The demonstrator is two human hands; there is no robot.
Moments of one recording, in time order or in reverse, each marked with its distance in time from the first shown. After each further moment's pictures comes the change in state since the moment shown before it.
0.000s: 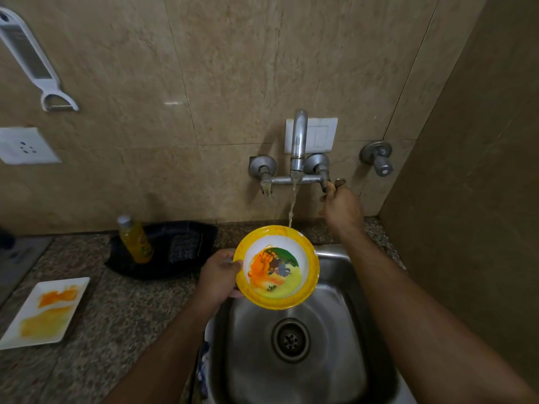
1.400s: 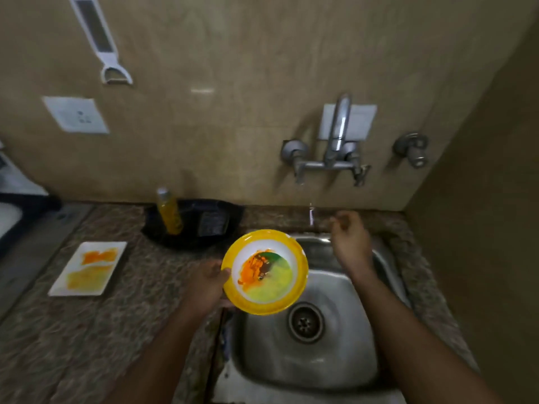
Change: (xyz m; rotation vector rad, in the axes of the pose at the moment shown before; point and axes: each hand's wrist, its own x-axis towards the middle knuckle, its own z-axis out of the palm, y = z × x) left_hand -0.059 -0.050 -0.061 -0.104 0.134 -0.080; right_hand -0.118 0.007 0.013 0.180 -0.101 0.101
